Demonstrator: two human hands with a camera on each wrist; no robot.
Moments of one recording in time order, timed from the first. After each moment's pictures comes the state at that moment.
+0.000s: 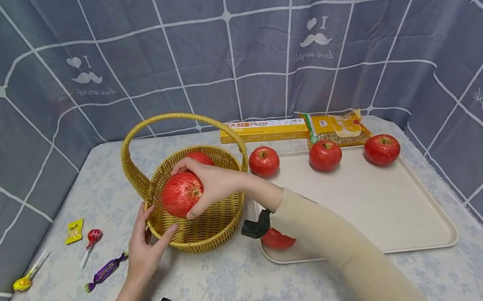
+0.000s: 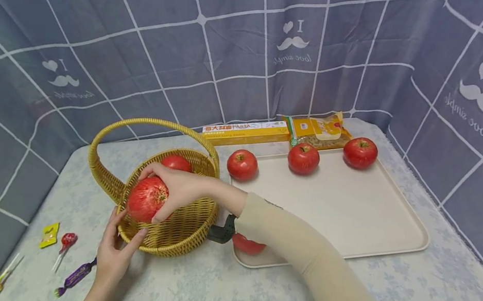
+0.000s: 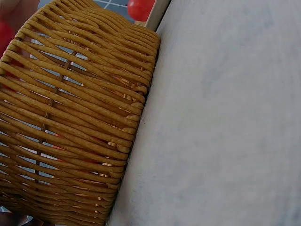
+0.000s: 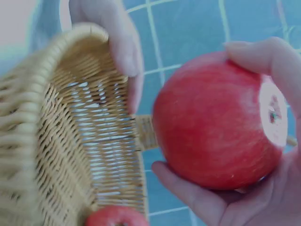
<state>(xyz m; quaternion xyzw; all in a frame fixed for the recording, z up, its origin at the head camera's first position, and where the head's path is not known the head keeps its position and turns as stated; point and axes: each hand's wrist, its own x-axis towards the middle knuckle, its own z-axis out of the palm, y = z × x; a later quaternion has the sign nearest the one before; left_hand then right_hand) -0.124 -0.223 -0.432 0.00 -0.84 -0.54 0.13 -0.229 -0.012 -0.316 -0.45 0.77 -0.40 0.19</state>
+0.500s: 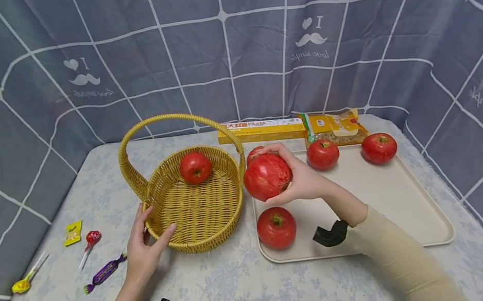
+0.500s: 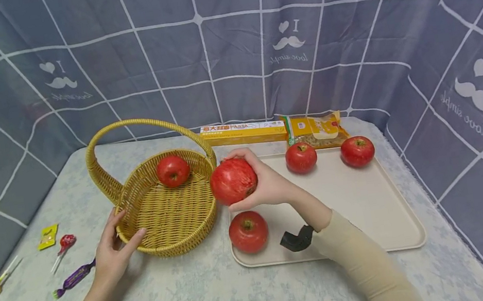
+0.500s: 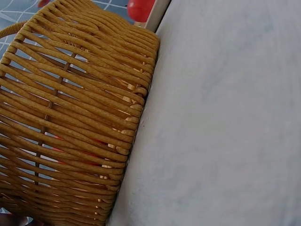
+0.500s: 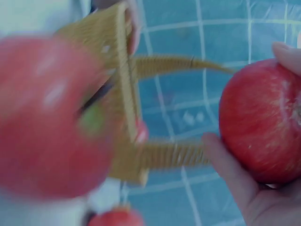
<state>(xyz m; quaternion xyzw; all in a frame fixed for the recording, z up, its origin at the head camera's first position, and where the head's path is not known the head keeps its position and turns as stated) -0.122 -0.220 -0.432 -0.01 -0.83 -0.54 0.14 -0.205 0.138 -0.337 -0.34 0.75 -0.56 0.09</state>
